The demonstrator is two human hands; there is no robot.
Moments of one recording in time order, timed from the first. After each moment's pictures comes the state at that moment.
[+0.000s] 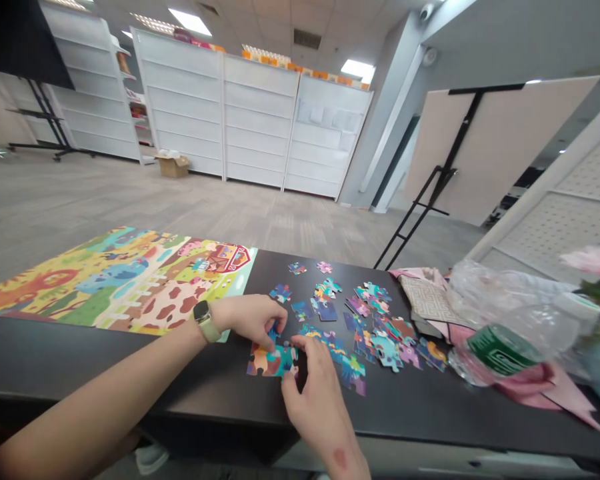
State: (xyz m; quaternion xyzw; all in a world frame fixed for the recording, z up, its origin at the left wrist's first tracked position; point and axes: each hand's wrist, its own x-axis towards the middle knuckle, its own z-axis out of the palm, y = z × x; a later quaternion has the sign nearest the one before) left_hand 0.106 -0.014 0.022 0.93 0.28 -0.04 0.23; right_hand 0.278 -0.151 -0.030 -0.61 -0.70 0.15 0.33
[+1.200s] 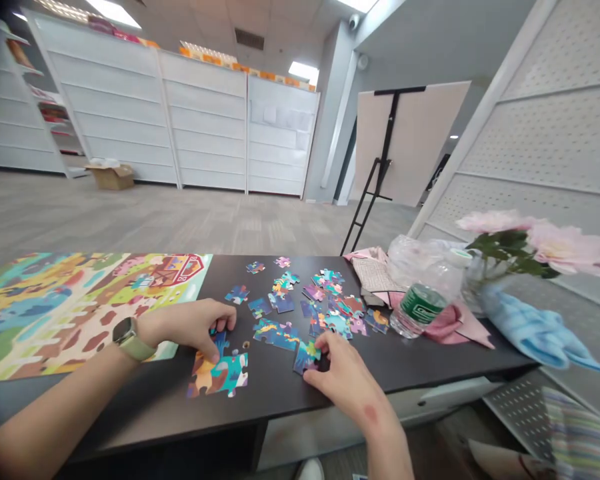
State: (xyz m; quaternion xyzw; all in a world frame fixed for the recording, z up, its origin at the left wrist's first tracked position) left_hand 0.099 -0.014 0.020 0.90 0.35 -0.06 0.26; right_hand 0.390 -0.170 -0.005 -0.72 -0.62 0.22 0.22
